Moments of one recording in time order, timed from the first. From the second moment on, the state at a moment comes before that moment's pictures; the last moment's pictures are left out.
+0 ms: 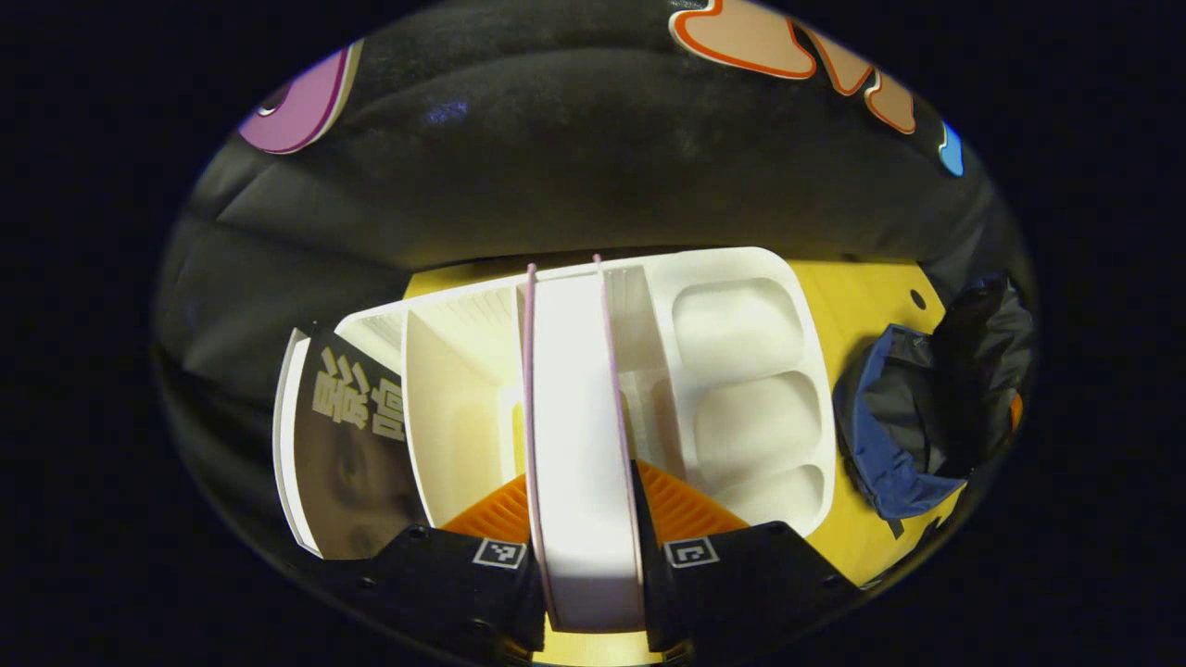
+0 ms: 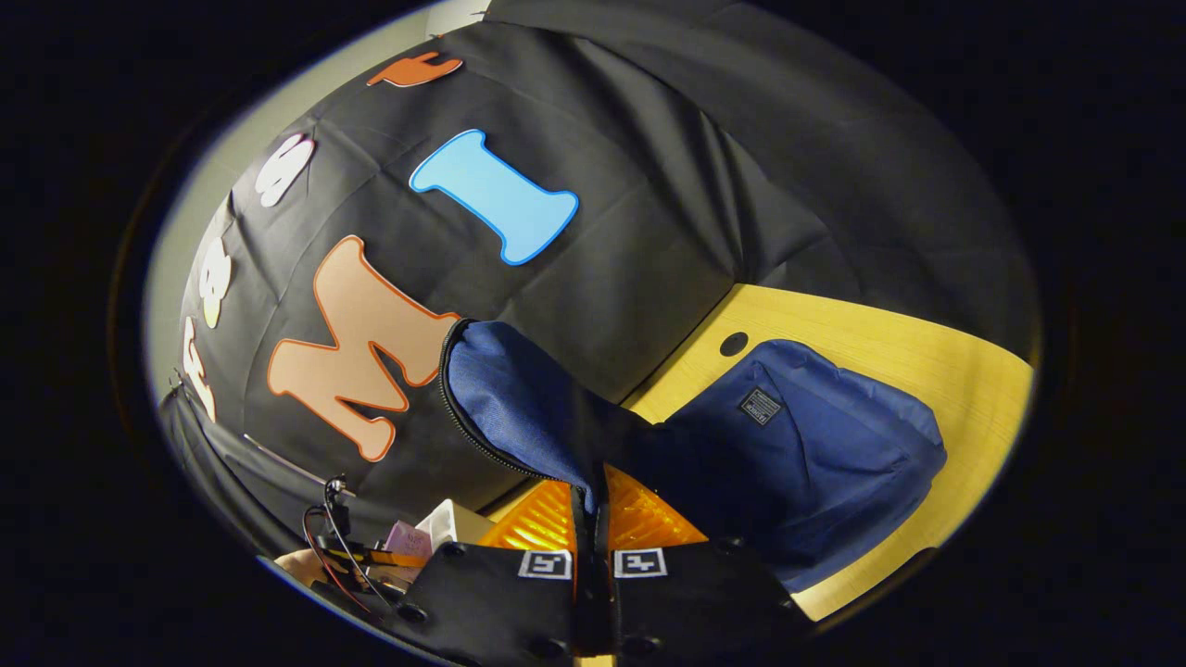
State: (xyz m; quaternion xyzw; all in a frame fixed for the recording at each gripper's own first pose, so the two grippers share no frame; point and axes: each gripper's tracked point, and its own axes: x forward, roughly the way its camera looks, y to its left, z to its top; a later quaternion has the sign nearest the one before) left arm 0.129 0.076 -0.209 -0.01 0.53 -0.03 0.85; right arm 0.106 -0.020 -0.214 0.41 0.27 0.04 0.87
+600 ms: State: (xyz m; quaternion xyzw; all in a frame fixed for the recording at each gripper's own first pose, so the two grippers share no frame) left arm 0.111 0.093 -0.168 0.00 0.50 -0.05 0.86; right arm 0.109 -0.021 -0.215 0.41 0.27 0.05 0.87
